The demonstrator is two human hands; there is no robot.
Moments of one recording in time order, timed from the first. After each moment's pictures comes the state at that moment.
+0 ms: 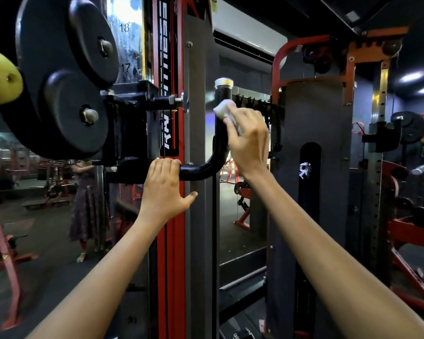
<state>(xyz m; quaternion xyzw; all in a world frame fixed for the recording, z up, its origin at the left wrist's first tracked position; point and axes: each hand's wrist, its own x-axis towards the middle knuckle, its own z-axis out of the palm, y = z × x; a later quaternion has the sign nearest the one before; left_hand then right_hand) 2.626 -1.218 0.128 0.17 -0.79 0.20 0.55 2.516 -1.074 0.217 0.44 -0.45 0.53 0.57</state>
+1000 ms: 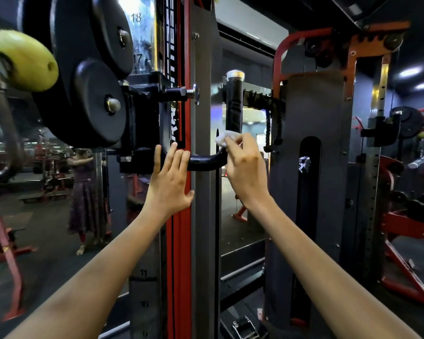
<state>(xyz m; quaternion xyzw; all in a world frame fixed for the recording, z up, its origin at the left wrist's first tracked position) 2.642 -1.224 0.121 0.16 -0.79 0.30 0.50 2.543 -1.074 0.158 0.46 -0.55 0.41 0.56</state>
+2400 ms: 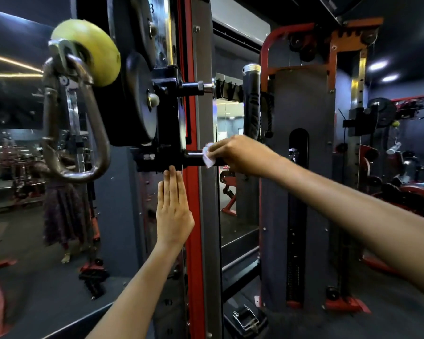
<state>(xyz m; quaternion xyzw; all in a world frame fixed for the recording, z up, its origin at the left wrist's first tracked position) 2.648 -1.259 0.040 0.14 -0.76 0.14 0.62 2.574 -1.084 0.198 0.66 -0.65 0.08 0.37</state>
